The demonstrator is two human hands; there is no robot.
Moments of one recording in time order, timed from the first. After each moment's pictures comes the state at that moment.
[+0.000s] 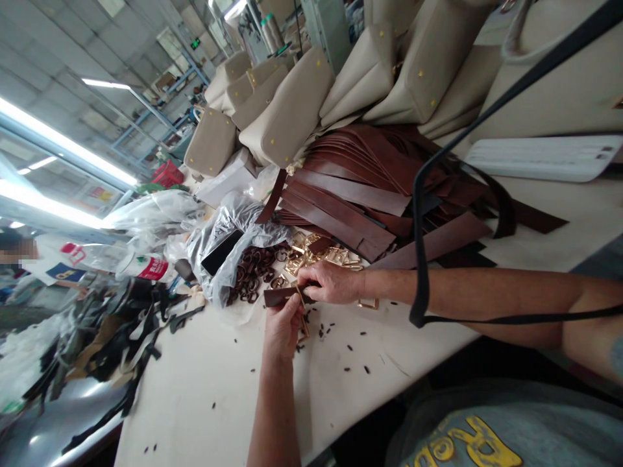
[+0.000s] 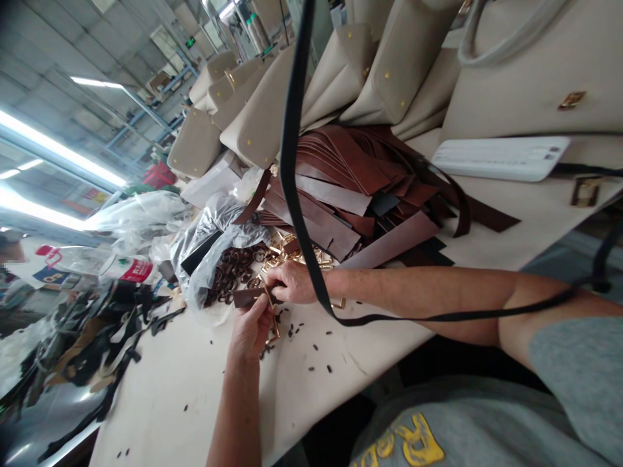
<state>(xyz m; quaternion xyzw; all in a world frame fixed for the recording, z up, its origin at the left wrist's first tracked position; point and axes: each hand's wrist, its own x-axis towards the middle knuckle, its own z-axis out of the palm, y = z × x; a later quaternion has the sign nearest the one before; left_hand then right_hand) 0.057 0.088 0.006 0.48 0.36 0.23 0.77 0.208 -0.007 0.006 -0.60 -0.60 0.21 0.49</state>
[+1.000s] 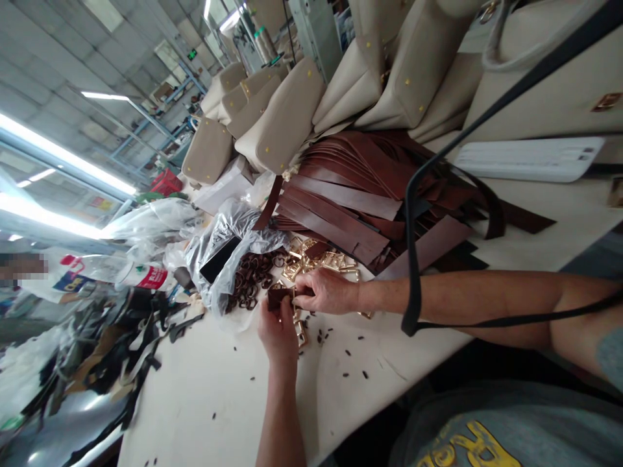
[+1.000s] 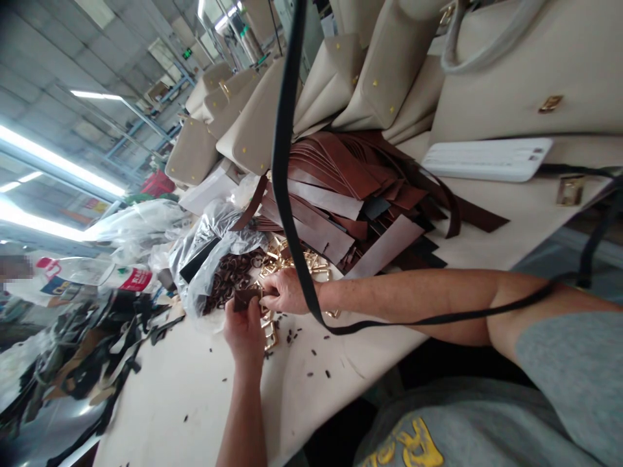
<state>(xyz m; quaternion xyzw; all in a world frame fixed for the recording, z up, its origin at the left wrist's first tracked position) 0.047 0.089 -0.004 0.78 0.37 0.35 0.37 0.193 -0.014 0.024 -0.68 -0.52 0.20 0.47</state>
